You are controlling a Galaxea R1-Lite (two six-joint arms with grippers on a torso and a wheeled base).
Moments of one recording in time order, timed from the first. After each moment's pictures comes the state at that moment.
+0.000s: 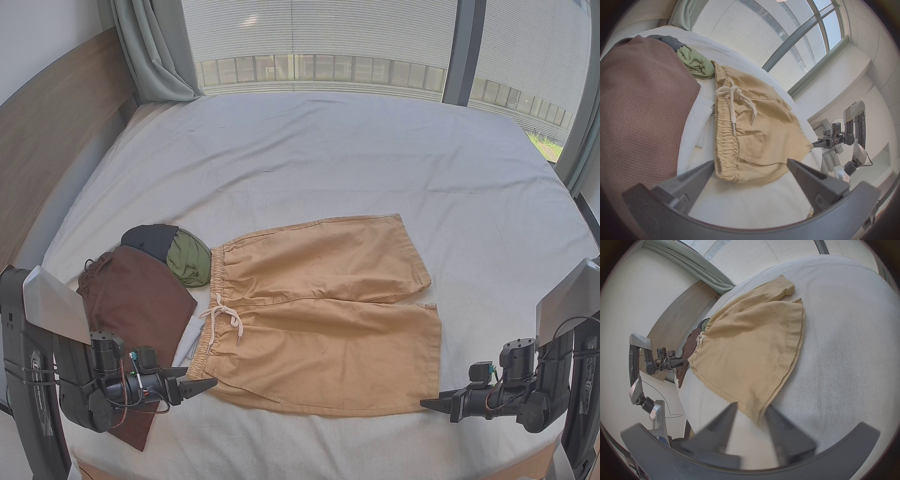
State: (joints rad) left arm -0.01 2.40 -0.26 -1.55 -0.75 -0.09; right arm 0.15 2.35 -0.06 -1.54 0.55 0.11
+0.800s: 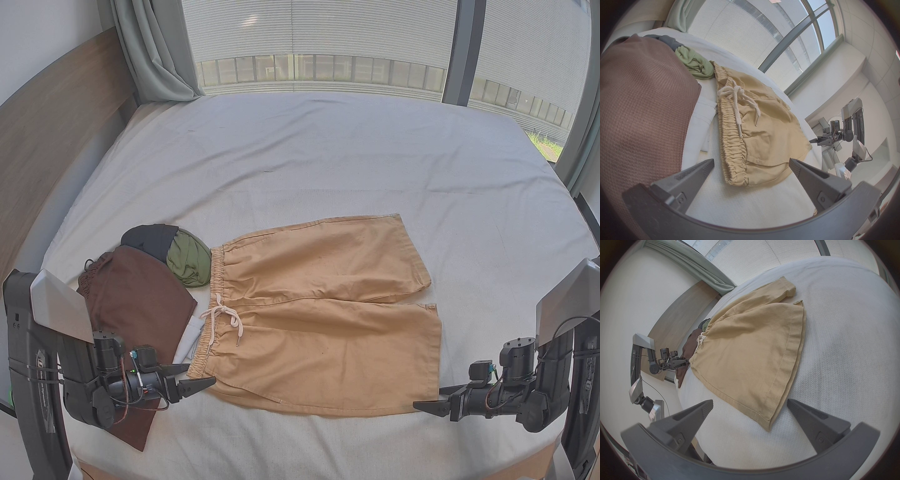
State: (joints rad) left arm 0.03 2.46 -0.32 -1.55 -0.81 -0.05; right arm 0.14 2.35 -0.07 -1.54 0.55 0.11
